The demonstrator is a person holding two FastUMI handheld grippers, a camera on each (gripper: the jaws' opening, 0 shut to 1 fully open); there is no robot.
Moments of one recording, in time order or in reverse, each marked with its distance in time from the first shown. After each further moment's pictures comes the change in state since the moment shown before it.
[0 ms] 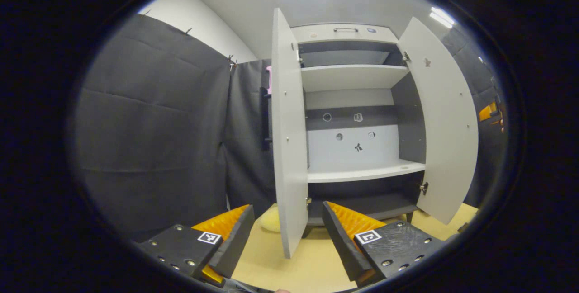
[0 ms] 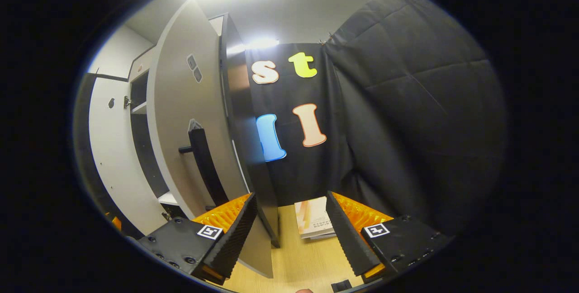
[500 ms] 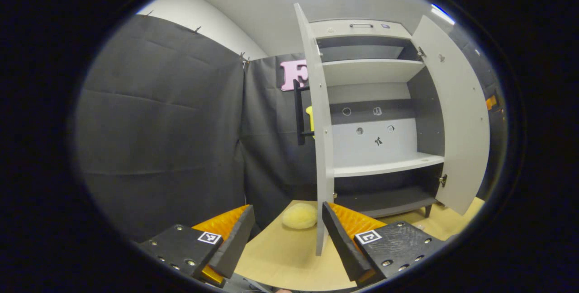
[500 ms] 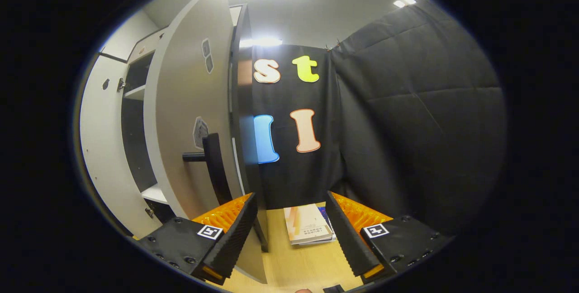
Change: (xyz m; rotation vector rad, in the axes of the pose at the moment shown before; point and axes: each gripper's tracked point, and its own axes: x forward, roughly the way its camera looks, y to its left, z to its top) left arm 0.008 0.052 -0.016 0.035 0.033 0.055; right arm 0.014 0.026 0.004 -0.108 -0.006 -0.074
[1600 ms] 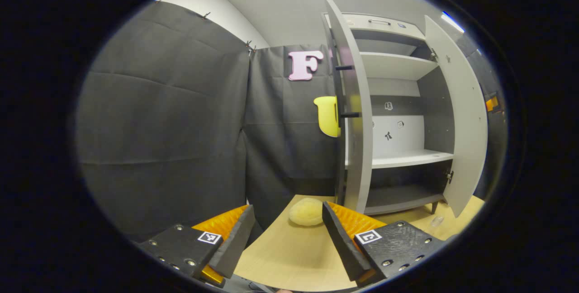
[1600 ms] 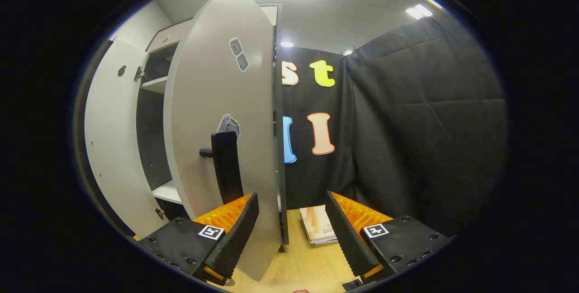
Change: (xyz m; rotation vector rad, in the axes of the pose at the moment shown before) left arm 0.037 0.060 -0.036 -0.073 0.035 -0.027; right arm -0.017 0.096 -0.011 -0.026 -0.021 0.041
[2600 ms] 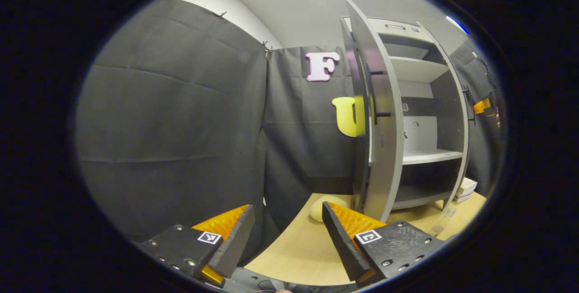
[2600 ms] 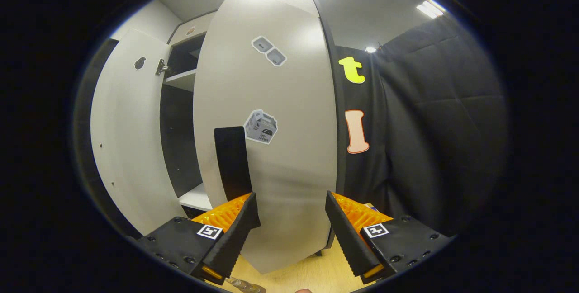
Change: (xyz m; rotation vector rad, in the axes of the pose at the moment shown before) left arm -0.028 0.067 -0.010 -0.002 0.003 0.086; right arm 0.034 0.109 -0.010 0.008 -0.005 0.137
